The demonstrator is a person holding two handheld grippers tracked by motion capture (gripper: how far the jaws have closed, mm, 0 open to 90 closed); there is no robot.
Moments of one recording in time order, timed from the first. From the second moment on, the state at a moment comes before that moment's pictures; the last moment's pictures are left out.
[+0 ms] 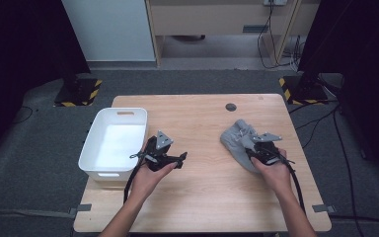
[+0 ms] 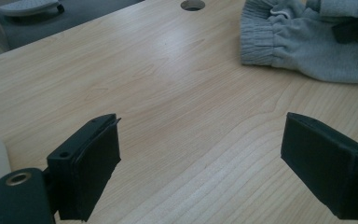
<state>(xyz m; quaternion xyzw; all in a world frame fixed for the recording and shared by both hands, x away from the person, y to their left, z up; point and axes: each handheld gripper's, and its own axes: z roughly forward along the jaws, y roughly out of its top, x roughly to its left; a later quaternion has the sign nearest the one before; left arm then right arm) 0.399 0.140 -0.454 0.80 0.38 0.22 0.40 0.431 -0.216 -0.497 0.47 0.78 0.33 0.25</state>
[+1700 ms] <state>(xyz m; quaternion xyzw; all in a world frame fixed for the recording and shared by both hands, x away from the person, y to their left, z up) 0.436 0.110 -0.482 0.82 0.39 0.22 0.36 0.425 -0.183 -0.496 0.47 0.78 0.35 0.20</state>
